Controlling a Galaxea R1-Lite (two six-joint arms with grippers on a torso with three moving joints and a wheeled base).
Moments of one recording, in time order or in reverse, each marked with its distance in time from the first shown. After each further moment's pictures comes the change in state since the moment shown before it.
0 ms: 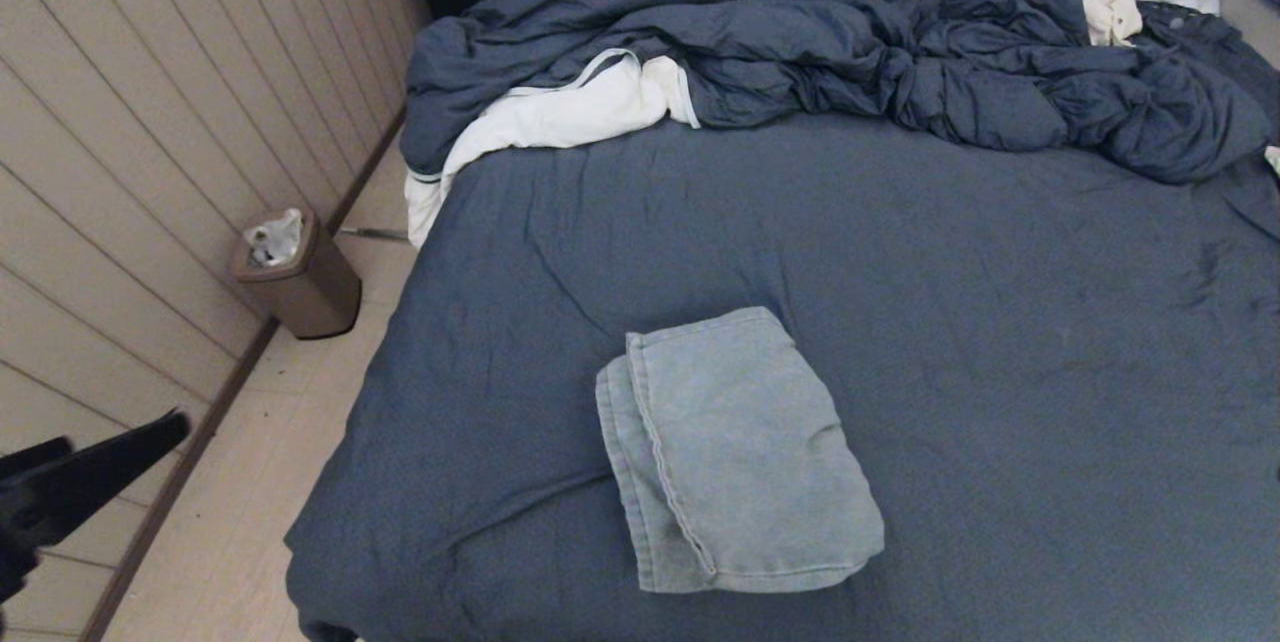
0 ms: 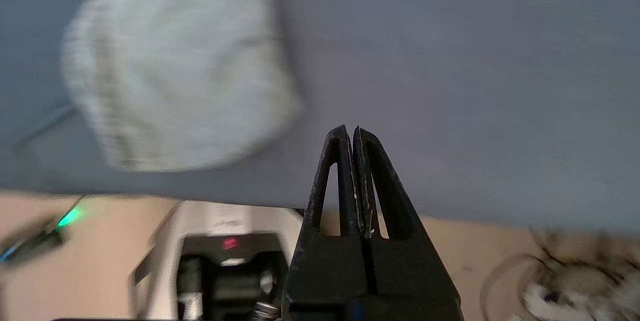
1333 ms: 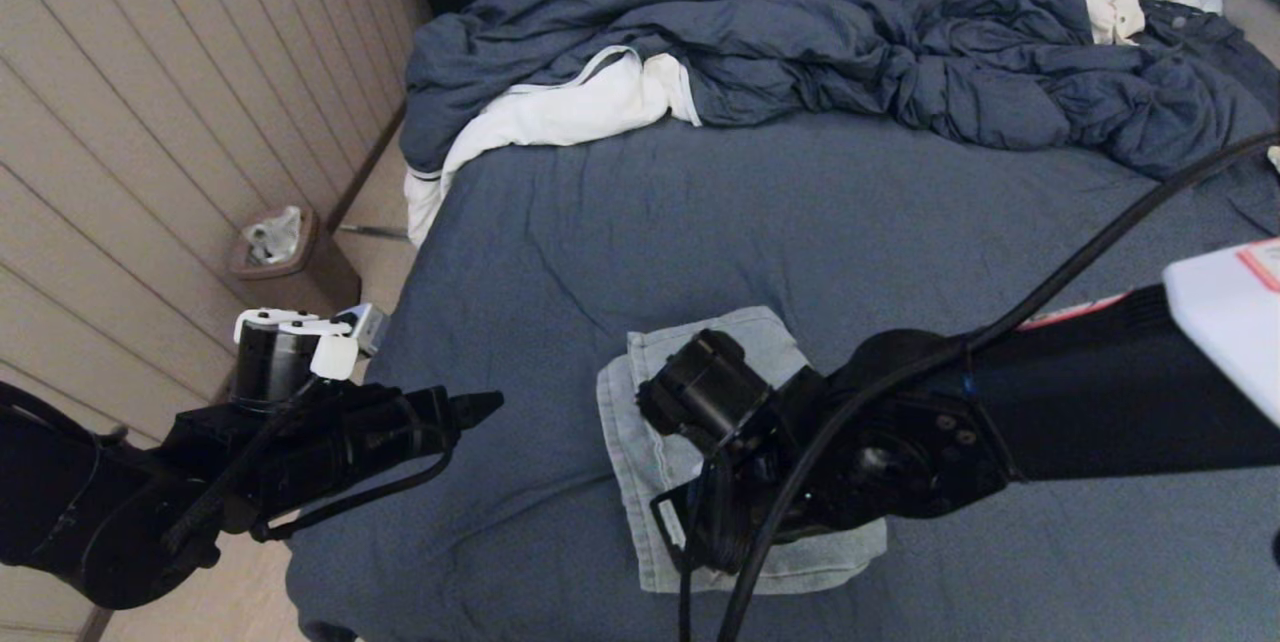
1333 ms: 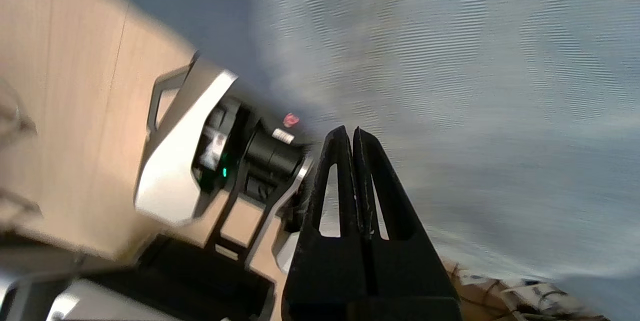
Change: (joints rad) left arm -0.013 1.048 -0.021 -0.760 -0.251 -0.102; right arm 0.452 1.193 -0.439 -0.182 0.153 0.026
